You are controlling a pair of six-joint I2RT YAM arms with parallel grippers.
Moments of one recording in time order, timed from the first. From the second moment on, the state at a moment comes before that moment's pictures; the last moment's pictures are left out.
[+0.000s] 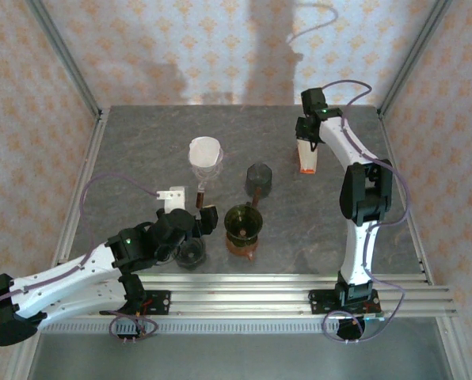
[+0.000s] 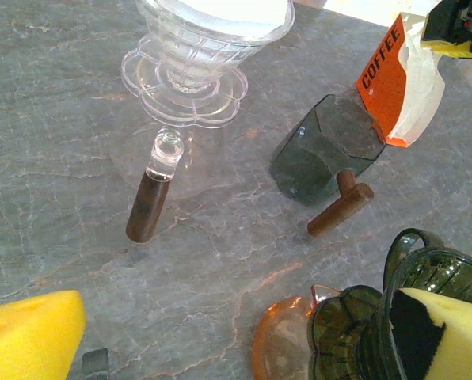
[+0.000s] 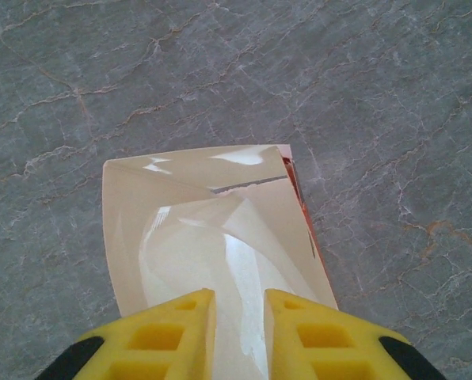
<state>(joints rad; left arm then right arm) -0.97 0.82 0.69 -0.53 -0.57 -0.80 0.19 2.09 1.86 -0.78 0.17 0.38</state>
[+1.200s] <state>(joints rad) -0.95 0.84 0.69 -0.51 -0.55 -0.80 0.19 2.09 1.90 -0.83 0.20 0.34</state>
